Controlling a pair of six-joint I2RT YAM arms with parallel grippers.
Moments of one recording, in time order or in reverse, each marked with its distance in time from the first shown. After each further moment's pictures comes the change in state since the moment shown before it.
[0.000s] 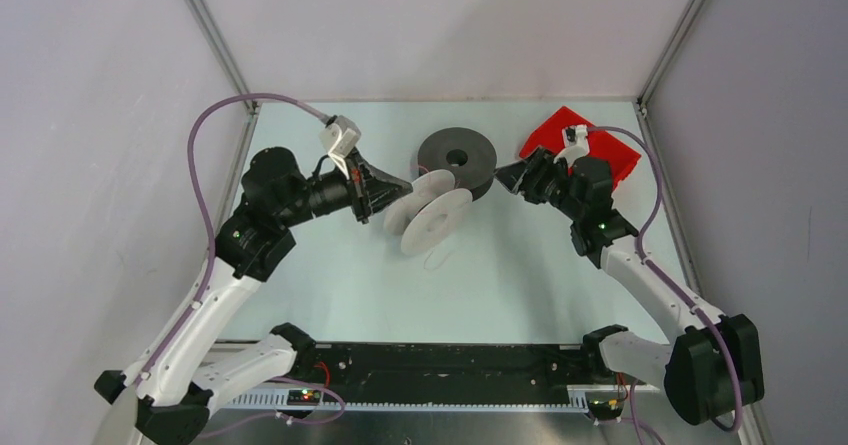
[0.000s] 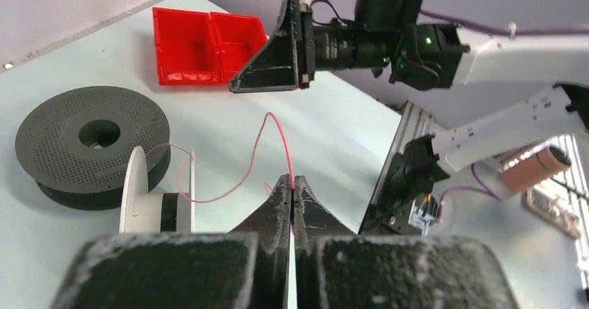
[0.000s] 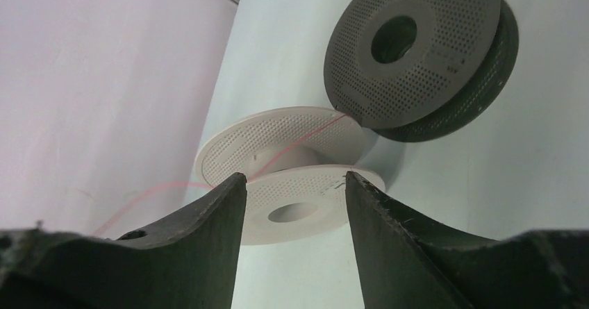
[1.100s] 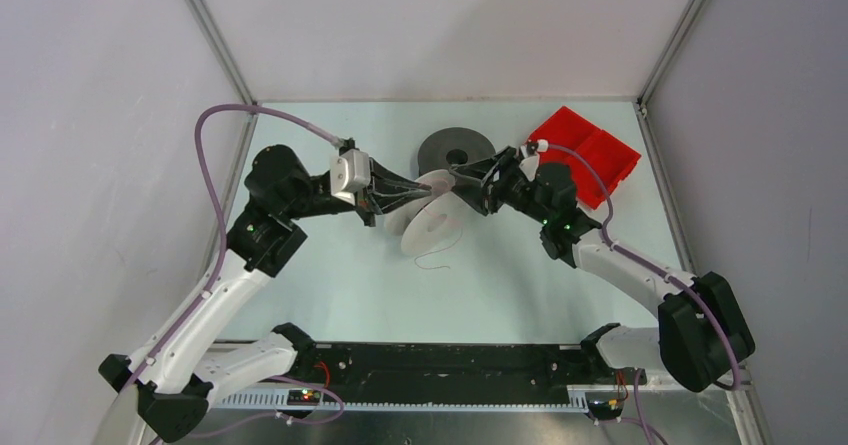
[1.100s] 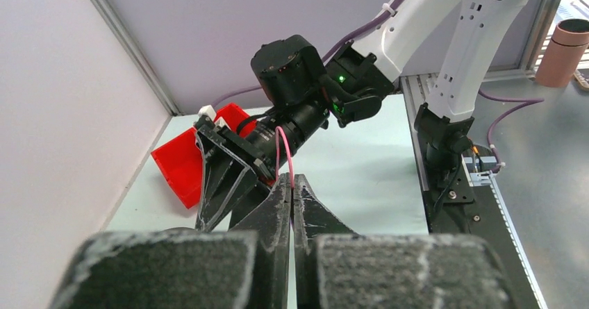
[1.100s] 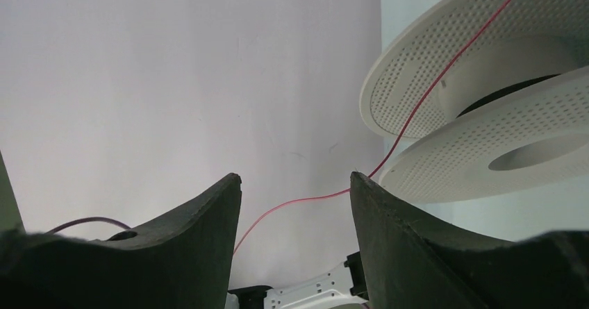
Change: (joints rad) left arm -0.056 0.039 -0.020 0.252 0.309 0.417; right arm 0.192 0.161 -0.007 0.287 -0.088 0.777
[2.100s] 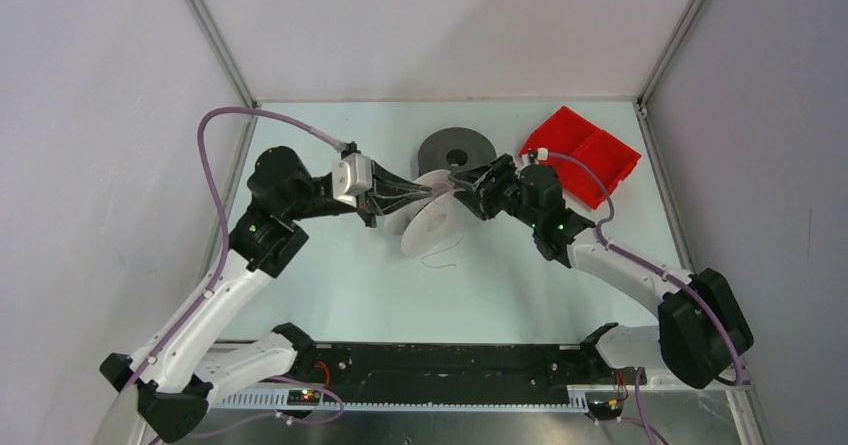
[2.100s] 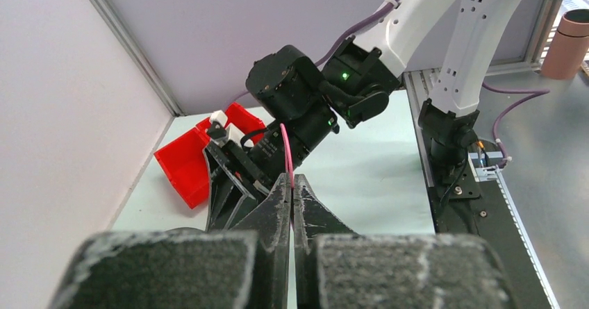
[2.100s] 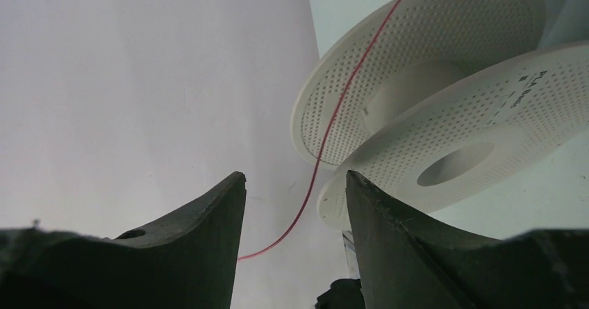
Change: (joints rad) left arm -0.003 -0.002 -0.020 0.016 0.006 0.026; right arm 0.066 0.009 0.030 -0.187 0.227 -0.041
